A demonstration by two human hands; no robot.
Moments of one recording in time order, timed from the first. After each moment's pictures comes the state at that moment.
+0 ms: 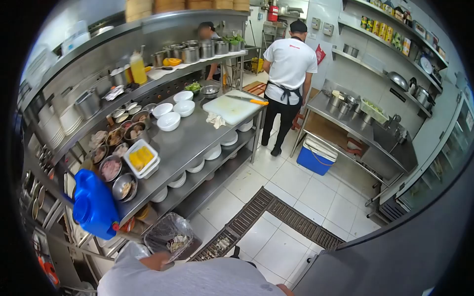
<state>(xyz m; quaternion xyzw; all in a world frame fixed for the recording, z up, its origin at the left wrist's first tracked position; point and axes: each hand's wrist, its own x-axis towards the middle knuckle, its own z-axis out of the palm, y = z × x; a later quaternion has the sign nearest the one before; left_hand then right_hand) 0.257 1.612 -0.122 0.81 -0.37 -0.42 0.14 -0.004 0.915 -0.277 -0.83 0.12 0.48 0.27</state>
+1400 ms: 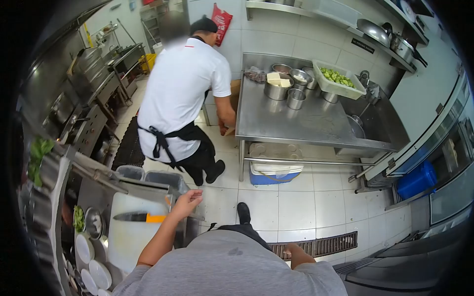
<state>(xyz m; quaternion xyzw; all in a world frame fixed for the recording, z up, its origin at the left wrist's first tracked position) 1.268 0.758 0.134 0.77 -0.34 -0.29 0.45 0.791 0.502 -0.170 -0.78 0.30 0.47 0.27</state>
